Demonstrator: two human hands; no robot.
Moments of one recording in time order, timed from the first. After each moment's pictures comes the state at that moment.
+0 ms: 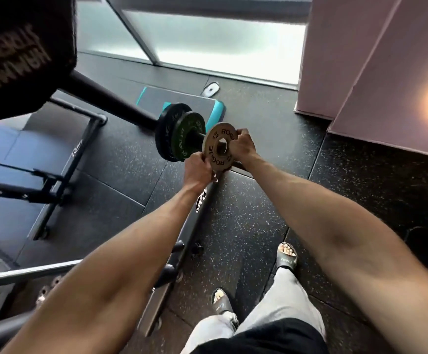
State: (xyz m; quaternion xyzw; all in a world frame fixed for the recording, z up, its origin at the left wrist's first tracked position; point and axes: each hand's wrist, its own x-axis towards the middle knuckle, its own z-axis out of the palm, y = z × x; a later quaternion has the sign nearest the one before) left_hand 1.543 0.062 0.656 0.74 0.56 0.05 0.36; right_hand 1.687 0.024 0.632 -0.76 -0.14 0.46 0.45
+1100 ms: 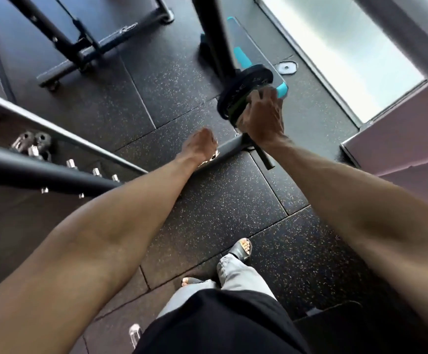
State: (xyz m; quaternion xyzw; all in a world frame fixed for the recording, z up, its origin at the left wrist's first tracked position) left_hand 1.457 0.066 0.678 0.68 0.68 -0.04 0.27; right_hand 1.632 0.091 0.674 -0.71 -0.67 0.07 0.20
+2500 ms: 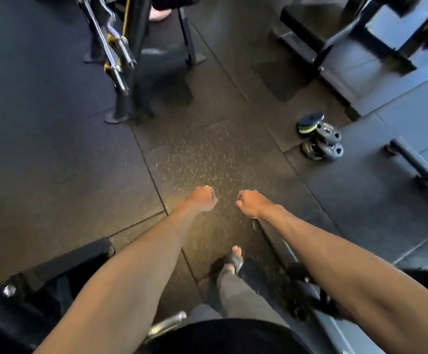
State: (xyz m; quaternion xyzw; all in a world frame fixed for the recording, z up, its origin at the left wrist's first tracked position) left_hand 0.694 -0.443 0.628 0.02 0.91 0.23 0.35; right_hand 0.716 -0.261 0.638 0.00 -0.92 0.18 -0.35
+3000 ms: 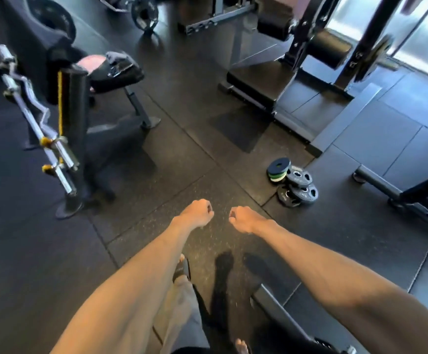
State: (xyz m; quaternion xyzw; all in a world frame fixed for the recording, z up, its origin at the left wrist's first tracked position) left_hand 0.326 -0.339 0.662 0.14 0.90 0.22 0.36; right_hand 0.392 -0.173 0.669 -0.11 -0.92 0.22 -0.30
